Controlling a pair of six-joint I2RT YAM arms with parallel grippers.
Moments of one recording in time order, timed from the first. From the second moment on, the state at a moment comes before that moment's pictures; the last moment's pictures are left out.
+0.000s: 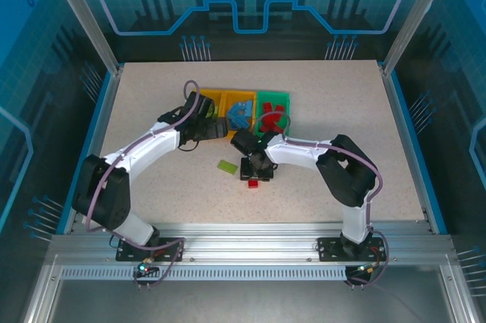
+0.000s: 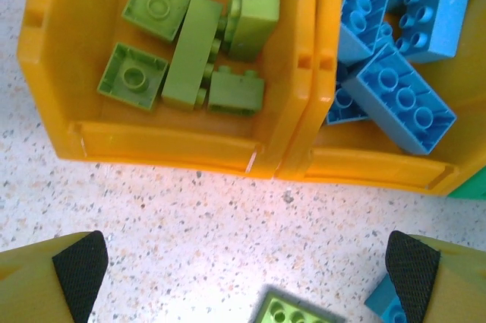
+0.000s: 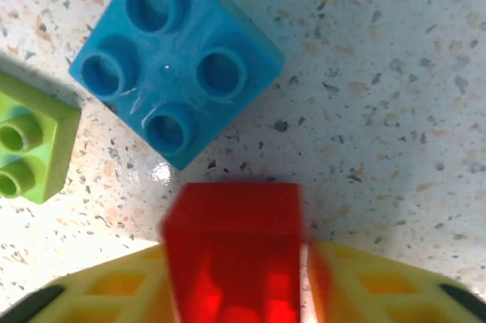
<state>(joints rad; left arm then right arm) -0.40 1.54 1.10 -0.55 -0.11 -0.53 0.85 1.92 1.26 -0.75 -0.05 0.87</state>
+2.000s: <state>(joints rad) -0.63 1.75 1.01 -0.53 -0.02 -0.26 0.39 2.21 1.91 -0.97 0.18 0.31</state>
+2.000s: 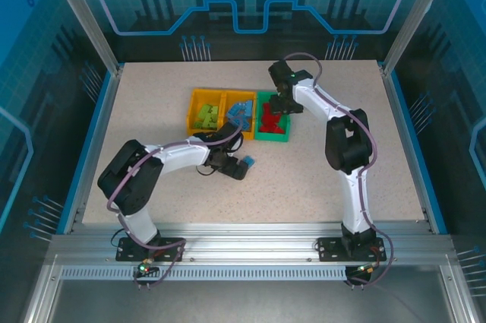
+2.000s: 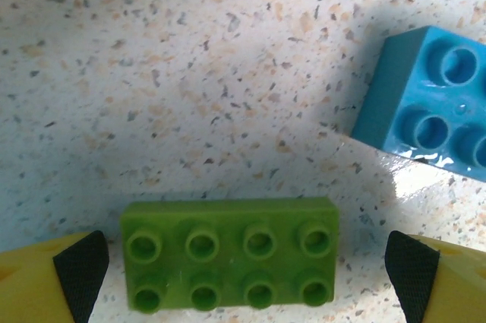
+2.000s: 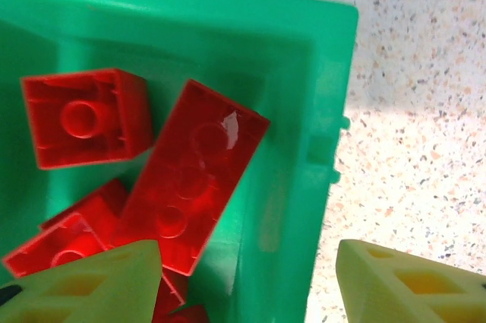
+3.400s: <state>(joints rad) -0.26 1.80 1.48 -0.66 -0.09 -0.27 0.69 1.73 1.22 -0.55 -0.03 0.11</state>
